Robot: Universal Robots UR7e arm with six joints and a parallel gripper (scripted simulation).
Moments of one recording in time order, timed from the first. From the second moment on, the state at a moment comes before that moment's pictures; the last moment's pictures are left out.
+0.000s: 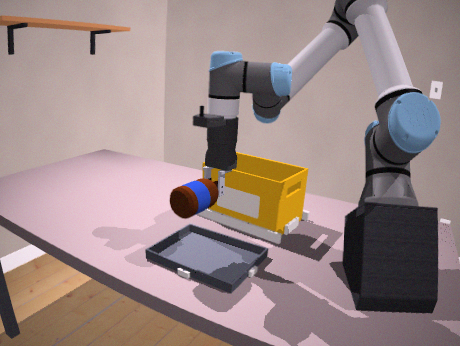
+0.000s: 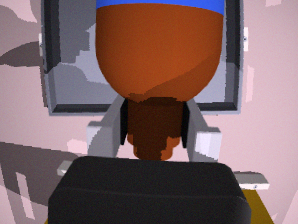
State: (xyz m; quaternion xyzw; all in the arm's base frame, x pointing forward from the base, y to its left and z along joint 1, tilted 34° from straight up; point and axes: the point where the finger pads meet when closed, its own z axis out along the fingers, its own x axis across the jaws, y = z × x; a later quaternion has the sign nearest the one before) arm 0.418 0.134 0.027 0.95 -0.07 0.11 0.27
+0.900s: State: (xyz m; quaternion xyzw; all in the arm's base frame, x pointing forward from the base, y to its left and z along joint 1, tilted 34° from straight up) arm 0.414 0.148 0.048 0.95 -0.07 0.11 0.27
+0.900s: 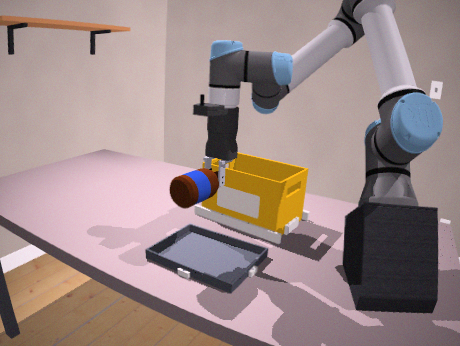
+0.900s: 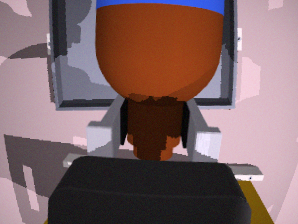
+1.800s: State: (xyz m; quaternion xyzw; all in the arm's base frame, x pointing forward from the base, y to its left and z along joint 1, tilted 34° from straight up) arm 0.413 0.151 0.052 0.95 -0.07 0.11 0.27
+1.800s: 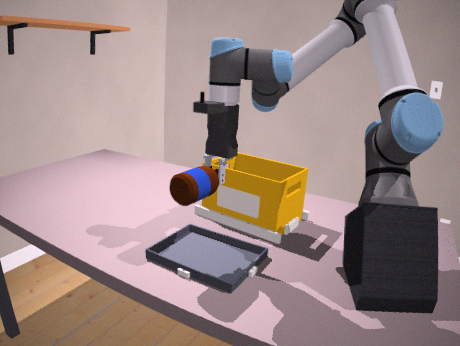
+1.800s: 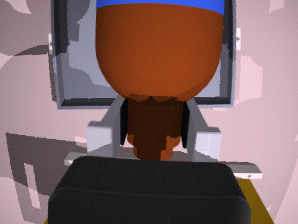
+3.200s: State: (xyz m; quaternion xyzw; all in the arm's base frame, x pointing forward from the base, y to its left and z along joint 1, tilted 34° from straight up) arm 0.413 0.151 0.052 0.95 -0.06 0.11 0.27
